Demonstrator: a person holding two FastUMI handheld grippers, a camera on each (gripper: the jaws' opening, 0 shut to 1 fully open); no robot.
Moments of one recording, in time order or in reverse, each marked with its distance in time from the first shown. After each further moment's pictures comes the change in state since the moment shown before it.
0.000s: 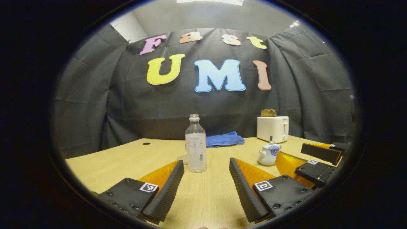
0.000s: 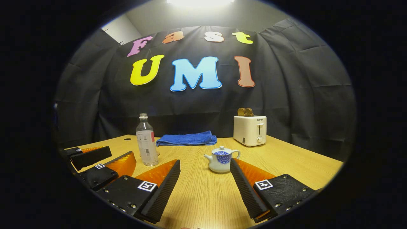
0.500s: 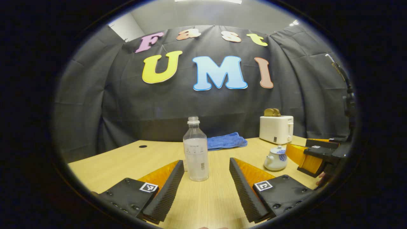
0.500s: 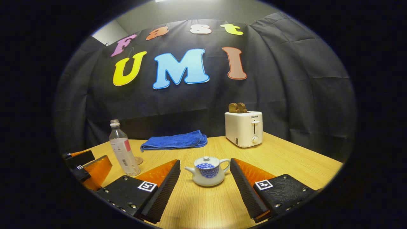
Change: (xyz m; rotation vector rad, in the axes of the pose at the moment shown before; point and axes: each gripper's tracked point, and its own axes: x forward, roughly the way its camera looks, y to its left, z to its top) left arm 0.066 0.013 0.022 0.006 0.011 -0.012; right arm 0.083 -0.048 0.016 0.038 0.055 -0.063
